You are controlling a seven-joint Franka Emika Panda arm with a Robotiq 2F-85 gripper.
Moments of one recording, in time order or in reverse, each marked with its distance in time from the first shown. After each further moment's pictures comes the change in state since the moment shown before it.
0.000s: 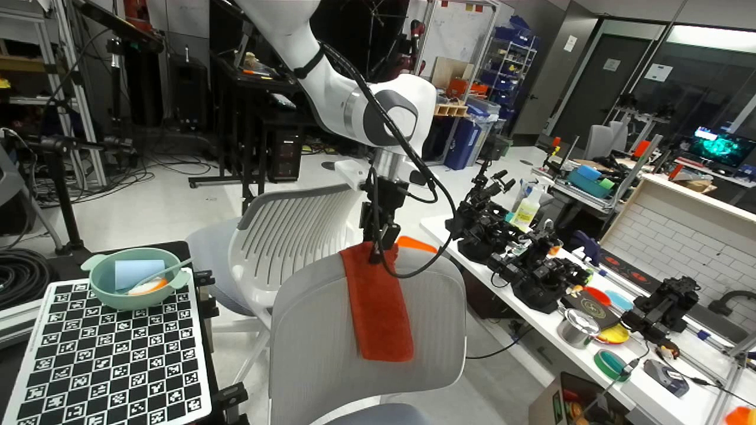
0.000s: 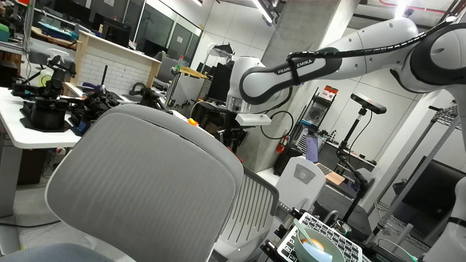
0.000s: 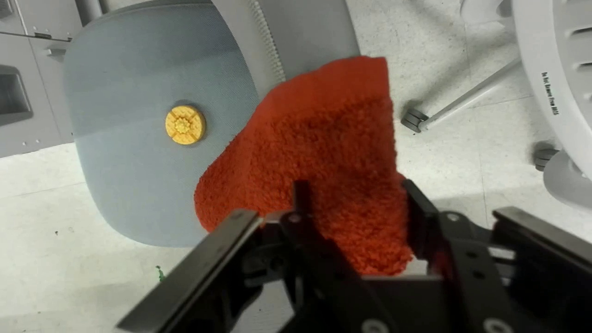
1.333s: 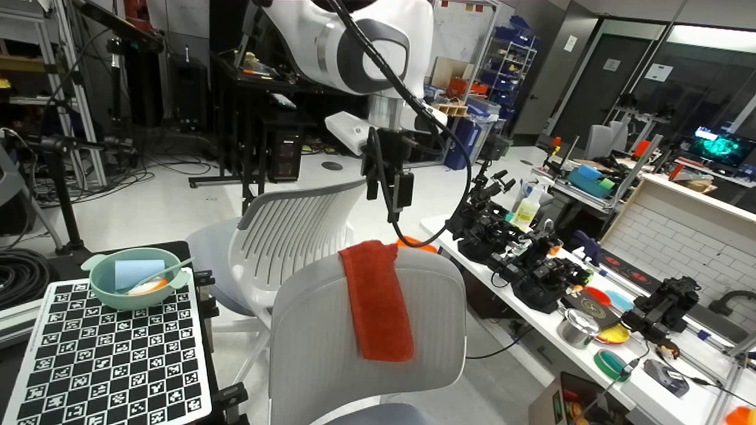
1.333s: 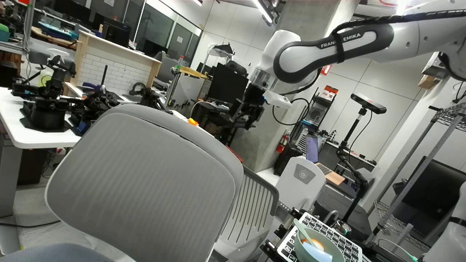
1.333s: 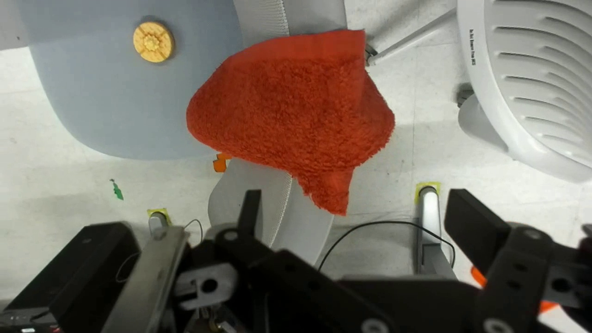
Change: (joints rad) arm -0.100 -0.298 0.087 -0.250 0.034 0.206 -0.155
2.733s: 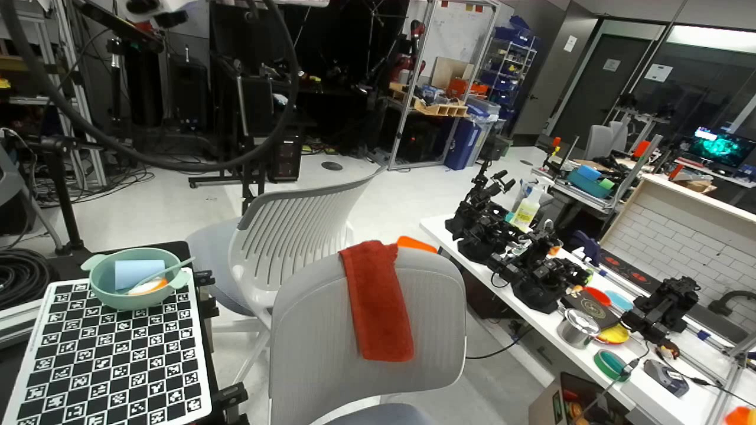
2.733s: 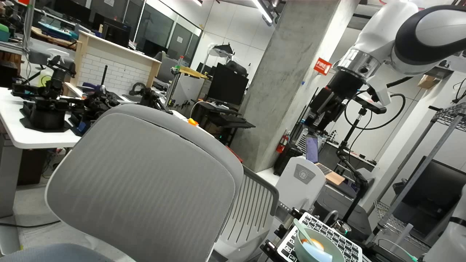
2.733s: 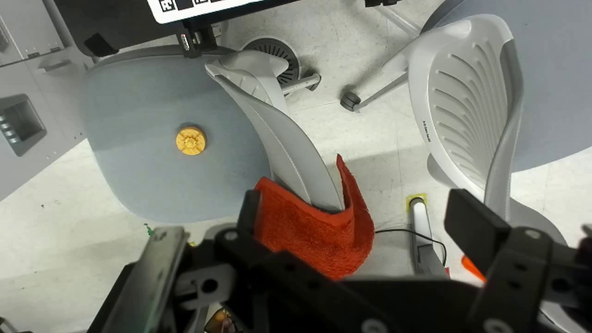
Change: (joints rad) arm -0.043 -0.856 0.049 -0.642 0.144 -0.180 0.017
